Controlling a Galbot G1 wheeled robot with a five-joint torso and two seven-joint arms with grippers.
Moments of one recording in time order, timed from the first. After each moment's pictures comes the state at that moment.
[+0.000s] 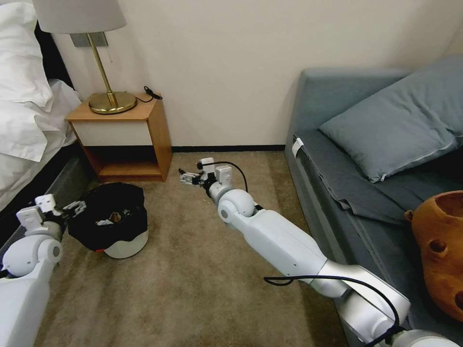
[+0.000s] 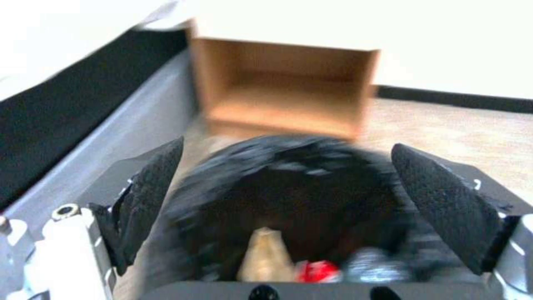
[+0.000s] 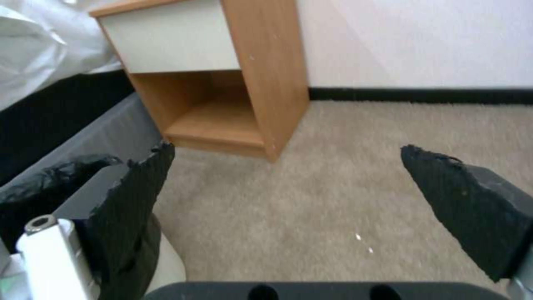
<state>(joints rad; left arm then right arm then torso) 1.10 -0.92 -0.69 -1.60 -0.65 0.34 -0.11 -0.38 1.41 -0.38 1.28 0.90 -0.23 0.32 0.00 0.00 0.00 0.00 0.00</state>
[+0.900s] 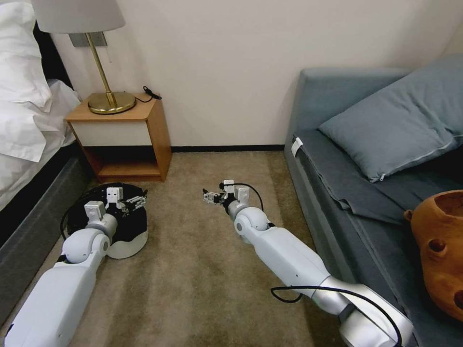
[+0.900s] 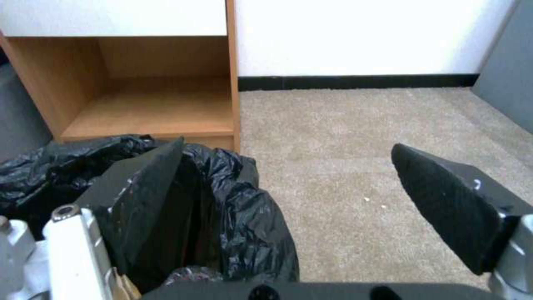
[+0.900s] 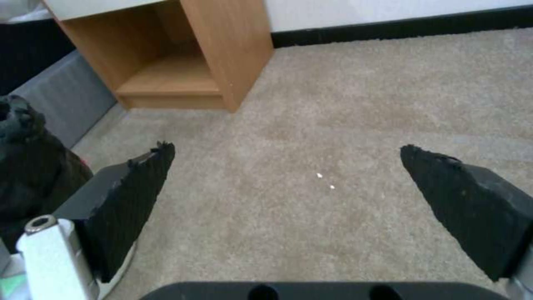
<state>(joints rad) 0.95 -1.00 -0.46 -1.45 -0.55 0.22 0.08 -0.47 1.44 -0.30 1.09 0.82 -0.18 0.20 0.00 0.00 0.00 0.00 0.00</state>
